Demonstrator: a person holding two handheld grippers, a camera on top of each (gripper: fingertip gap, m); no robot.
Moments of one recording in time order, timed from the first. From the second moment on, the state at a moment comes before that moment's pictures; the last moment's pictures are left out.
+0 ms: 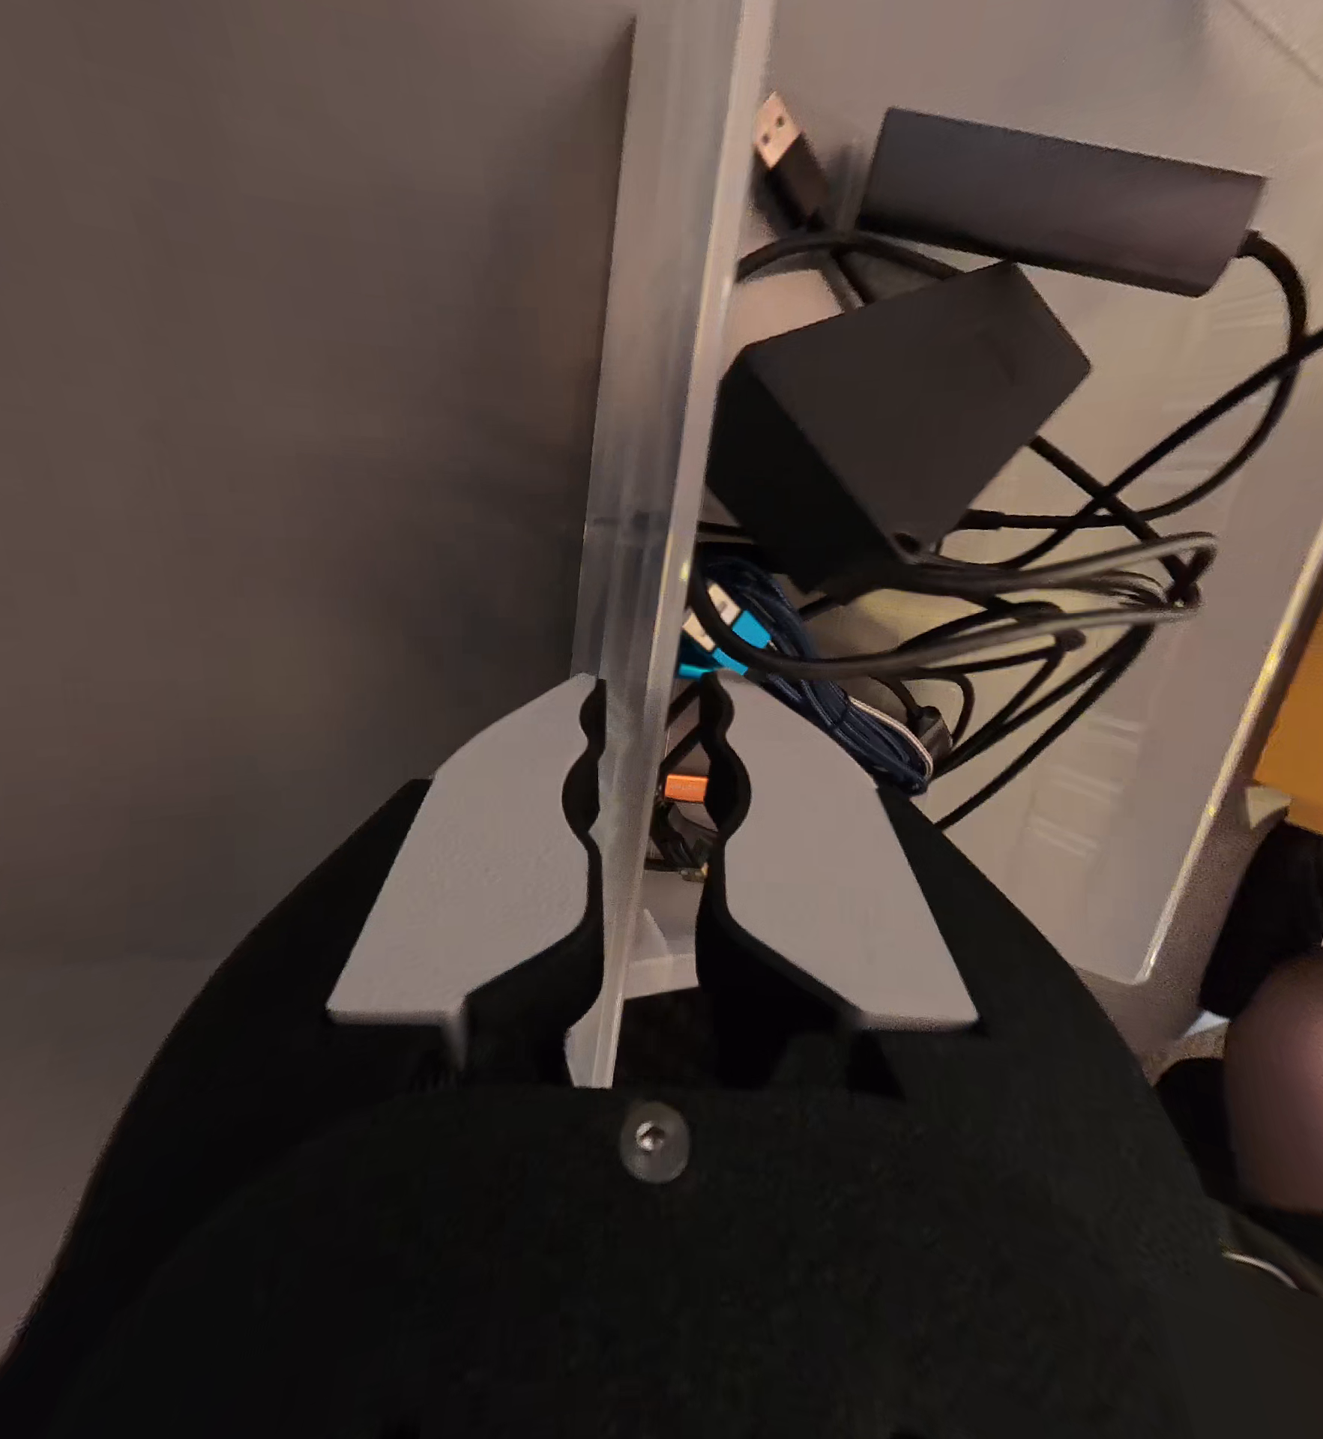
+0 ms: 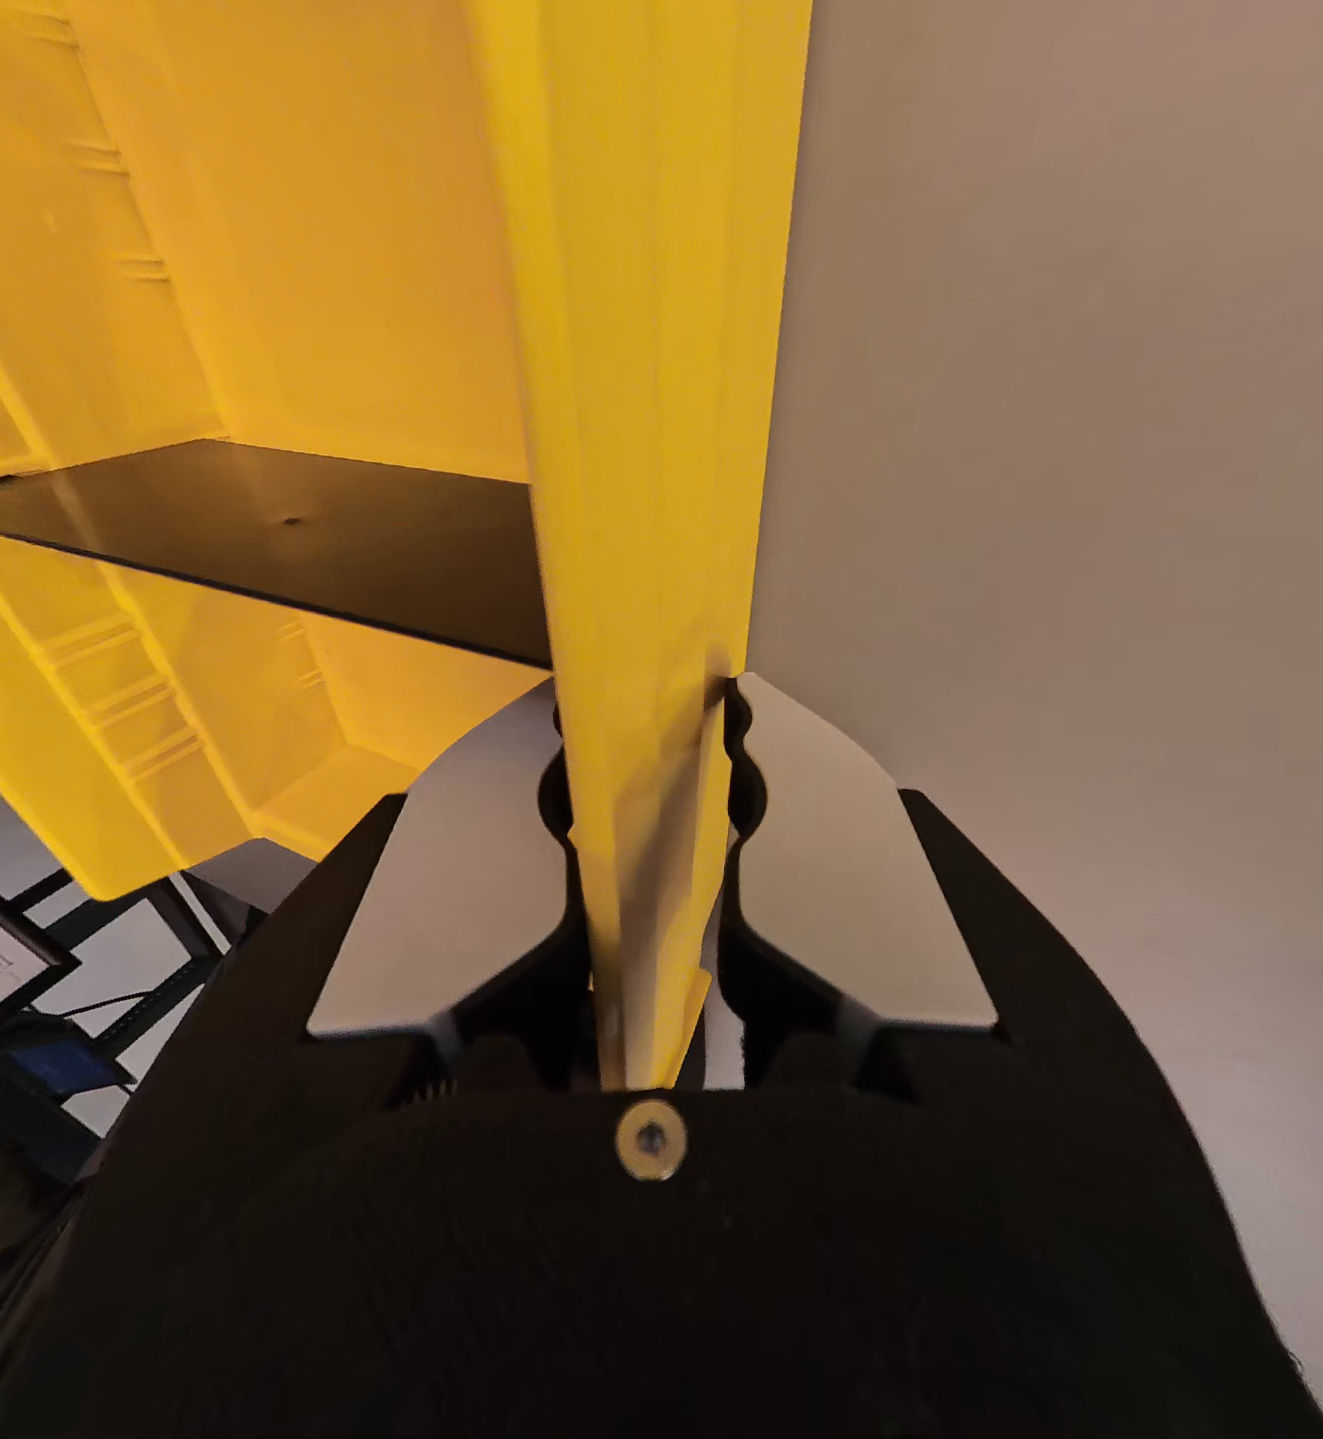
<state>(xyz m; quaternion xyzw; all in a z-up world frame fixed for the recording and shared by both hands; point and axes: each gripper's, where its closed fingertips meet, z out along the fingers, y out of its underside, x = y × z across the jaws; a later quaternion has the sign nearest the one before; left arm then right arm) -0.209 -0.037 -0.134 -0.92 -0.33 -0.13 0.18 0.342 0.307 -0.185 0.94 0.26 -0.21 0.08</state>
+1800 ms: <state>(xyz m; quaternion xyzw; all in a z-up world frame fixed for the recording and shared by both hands) -0.223 -0.001 -0.110 -0.81 0.50 0.29 0.02 0.272 0.301 0.076 0.72 0.35 -0.39 -0.45</state>
